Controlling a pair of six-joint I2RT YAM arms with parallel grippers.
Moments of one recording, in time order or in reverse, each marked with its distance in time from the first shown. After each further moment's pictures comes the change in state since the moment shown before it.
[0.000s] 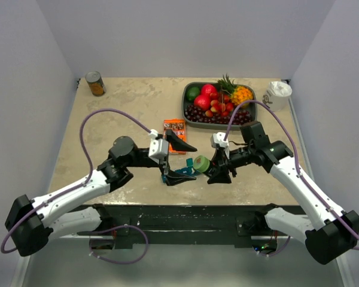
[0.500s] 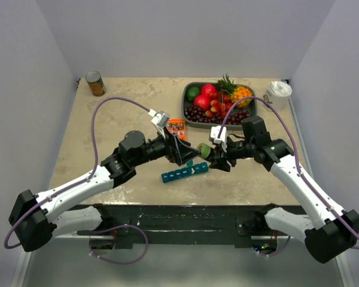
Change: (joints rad) left arm 0.012 0.009 0.038 -0.193 -0.485 -0.637; right arm 0.000 0.008 0.032 0.109 0.345 -0.042
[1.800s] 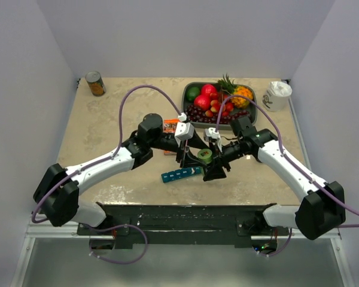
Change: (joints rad) left arm 0.065 0.361 0.238 0.028 0.674 0.654; right arm 0.002 0.234 0.032 -0.153 -0.401 -0.046
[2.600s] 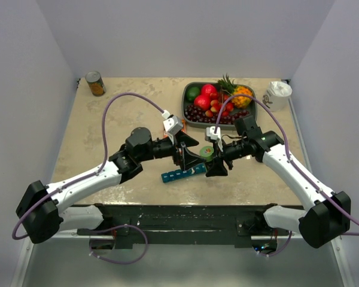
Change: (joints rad) left arm -0.055 -0.259 -0.206 0.074 -0.481 -0.363; right arm -0.006 -0.091 0.008 0.031 0.209 0.069
